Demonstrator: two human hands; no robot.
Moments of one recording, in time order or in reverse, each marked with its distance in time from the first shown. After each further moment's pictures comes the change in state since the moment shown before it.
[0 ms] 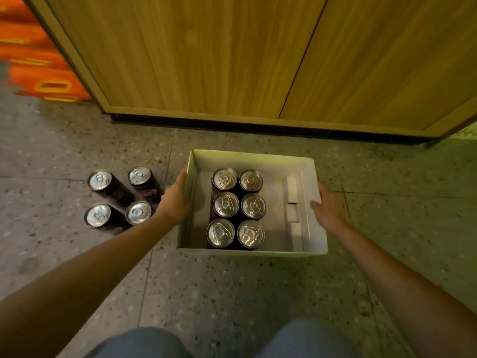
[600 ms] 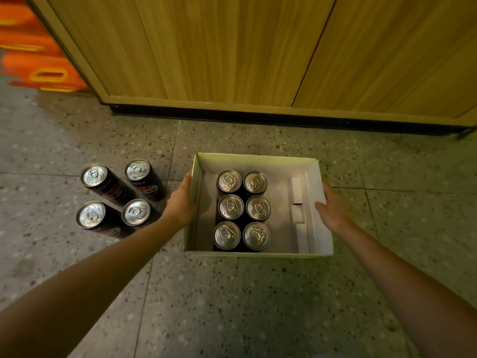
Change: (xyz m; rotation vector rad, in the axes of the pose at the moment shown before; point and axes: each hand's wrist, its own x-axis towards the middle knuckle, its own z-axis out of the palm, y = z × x) left_hand 0.032 -0.039 0.034 0.017 -0.012 -0.013; right_hand 0.034 0.036 0.044 0.003 -0.031 -0.022
